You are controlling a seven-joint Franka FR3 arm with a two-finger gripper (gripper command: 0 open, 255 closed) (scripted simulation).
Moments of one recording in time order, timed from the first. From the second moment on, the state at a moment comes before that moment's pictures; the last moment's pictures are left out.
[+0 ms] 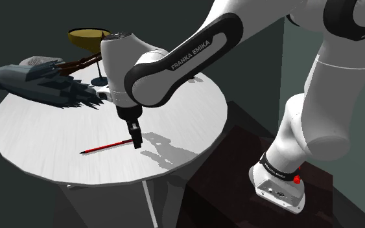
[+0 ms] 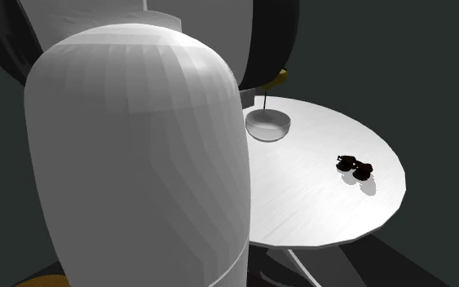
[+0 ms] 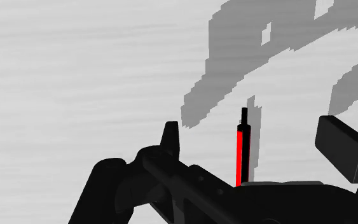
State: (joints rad) arm 0.41 0.18 0.21 -2.09 -0.03 2.22 -0.47
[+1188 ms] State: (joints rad) arm 0.41 0.14 0.22 -2.06 -0.02 2.15 -0.48
